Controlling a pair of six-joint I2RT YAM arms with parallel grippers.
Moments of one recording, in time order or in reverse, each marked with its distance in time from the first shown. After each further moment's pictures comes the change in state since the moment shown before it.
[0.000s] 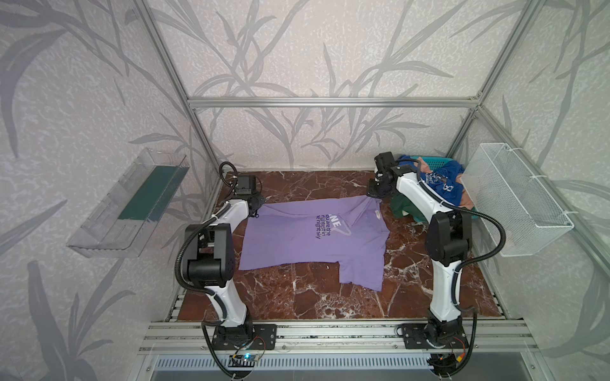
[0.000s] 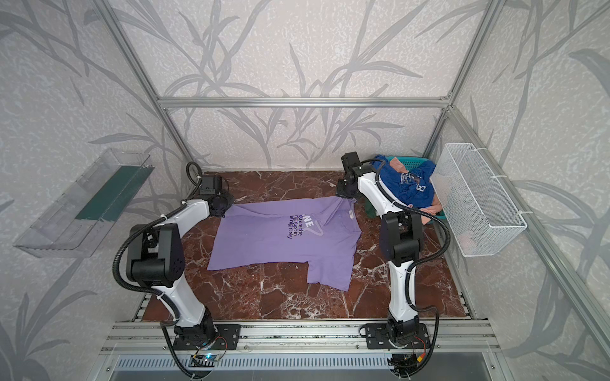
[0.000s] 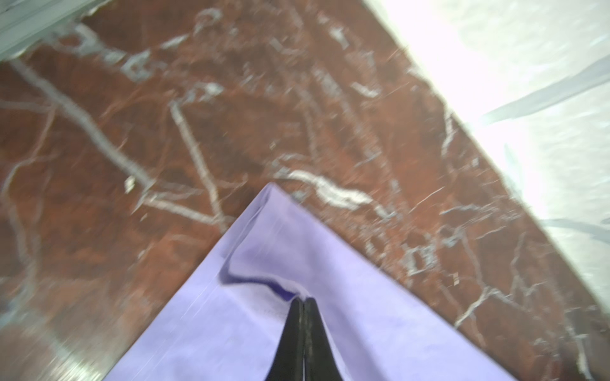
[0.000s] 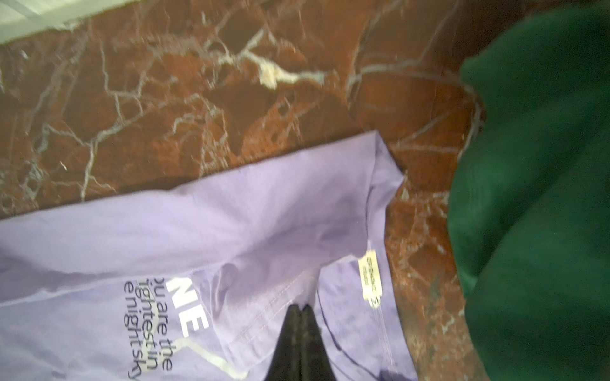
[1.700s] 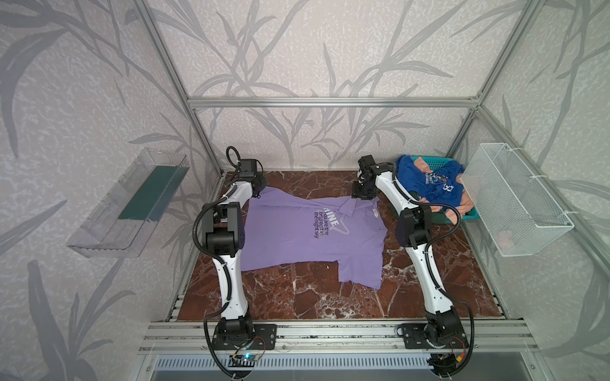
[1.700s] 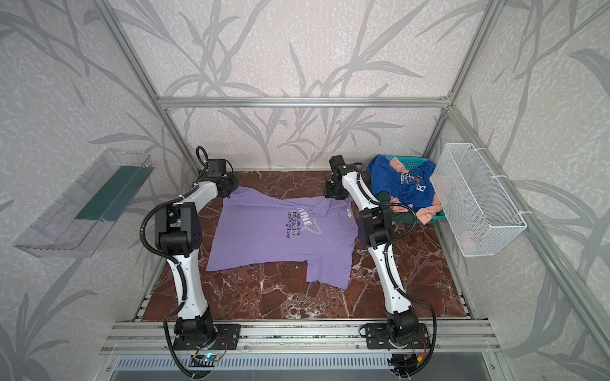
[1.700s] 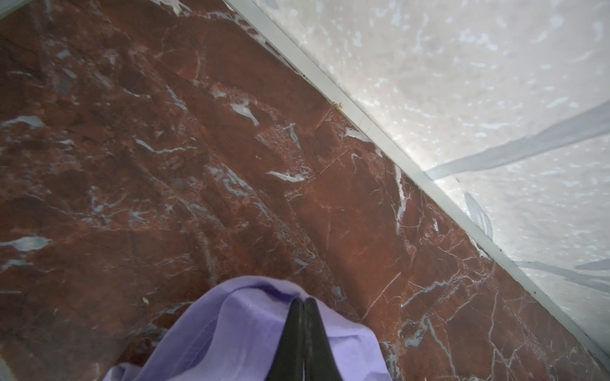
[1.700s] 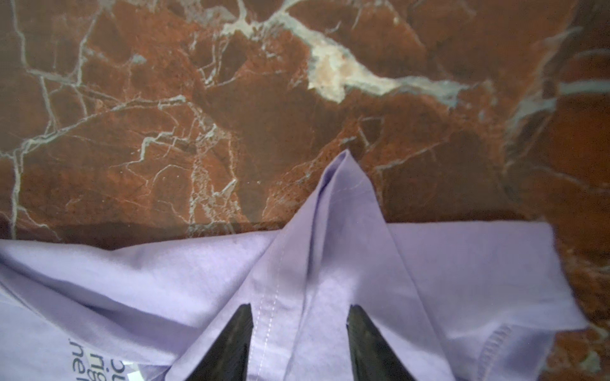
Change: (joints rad) left arm 0.027 0.388 0.461 -0.009 0.097 0.106; right arm 0.032 0.520 0.598 -0.217 -0.109 -0.035
